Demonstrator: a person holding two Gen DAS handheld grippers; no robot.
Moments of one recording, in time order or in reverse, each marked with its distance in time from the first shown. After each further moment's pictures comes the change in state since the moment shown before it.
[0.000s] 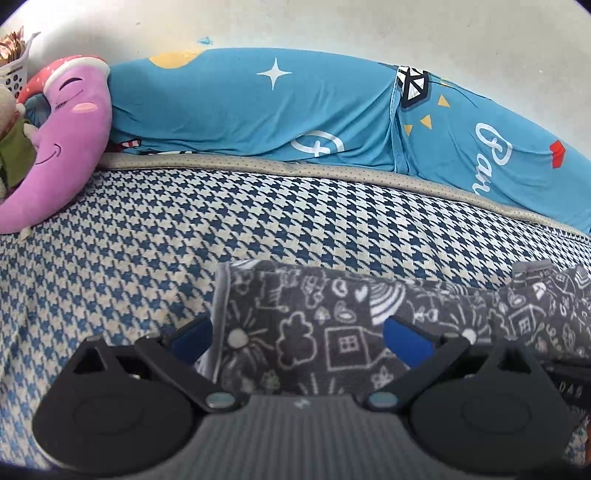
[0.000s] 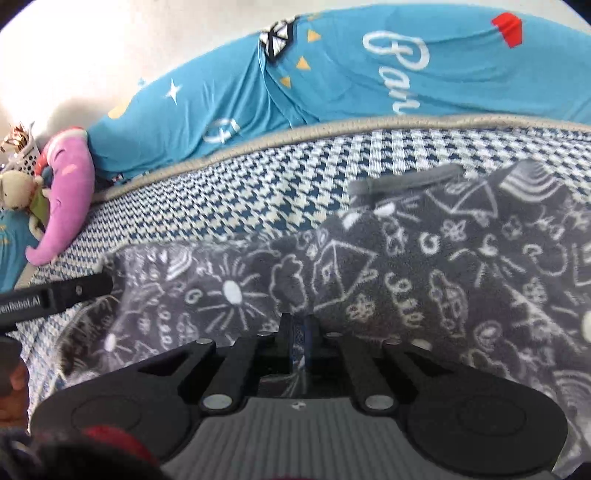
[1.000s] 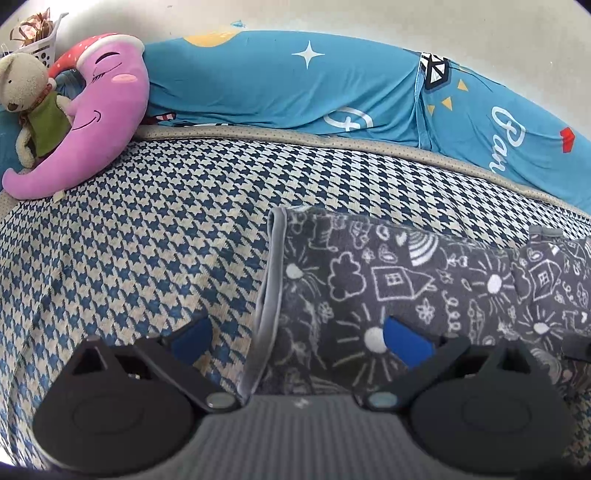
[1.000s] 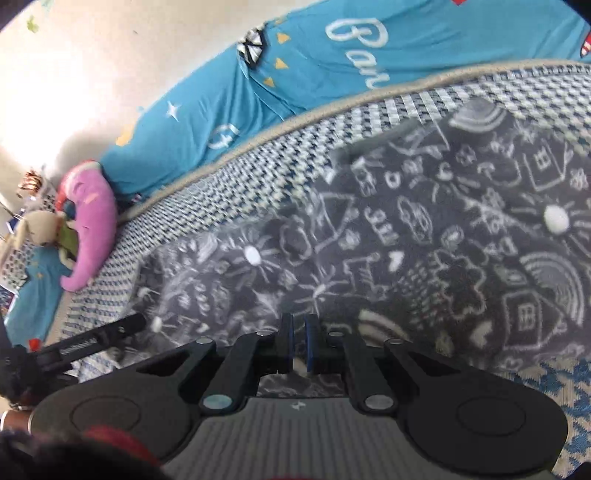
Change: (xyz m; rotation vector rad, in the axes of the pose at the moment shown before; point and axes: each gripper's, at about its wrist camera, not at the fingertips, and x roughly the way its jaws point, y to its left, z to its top) left arm -0.014 0.020 -0.036 -0.025 0.053 0.048; right arm -0.026 -0.016 -0.031 0.173 0.050 0.077
